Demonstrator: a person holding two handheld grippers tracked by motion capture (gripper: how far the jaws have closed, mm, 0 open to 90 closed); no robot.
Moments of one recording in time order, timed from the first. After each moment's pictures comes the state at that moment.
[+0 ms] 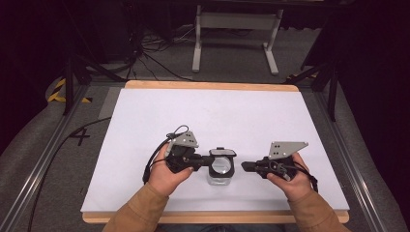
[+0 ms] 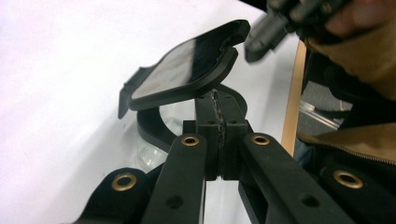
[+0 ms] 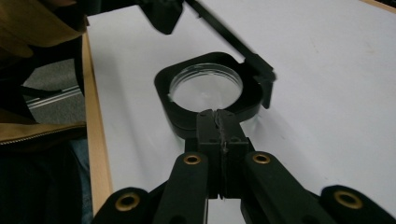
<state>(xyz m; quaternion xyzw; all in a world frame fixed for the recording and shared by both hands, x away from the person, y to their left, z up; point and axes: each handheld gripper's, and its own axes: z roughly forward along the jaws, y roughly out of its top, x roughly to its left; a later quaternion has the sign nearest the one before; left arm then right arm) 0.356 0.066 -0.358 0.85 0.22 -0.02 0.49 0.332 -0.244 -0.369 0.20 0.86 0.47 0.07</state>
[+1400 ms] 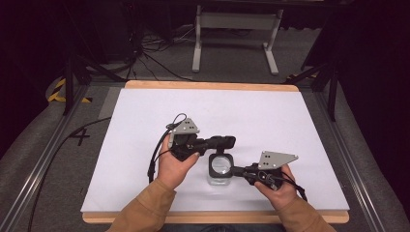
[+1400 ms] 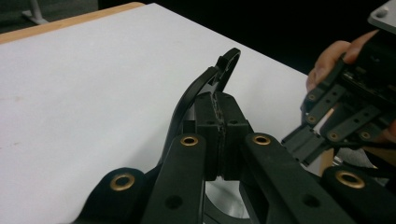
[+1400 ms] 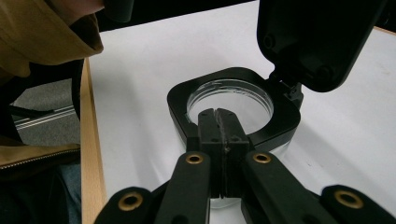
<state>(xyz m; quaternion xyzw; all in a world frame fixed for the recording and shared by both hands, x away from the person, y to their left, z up) 0.376 0.055 -0.349 0.80 0.27 0.04 0.54 0.321 -0.219 -0.395 0.19 0.83 0.51 0.10</state>
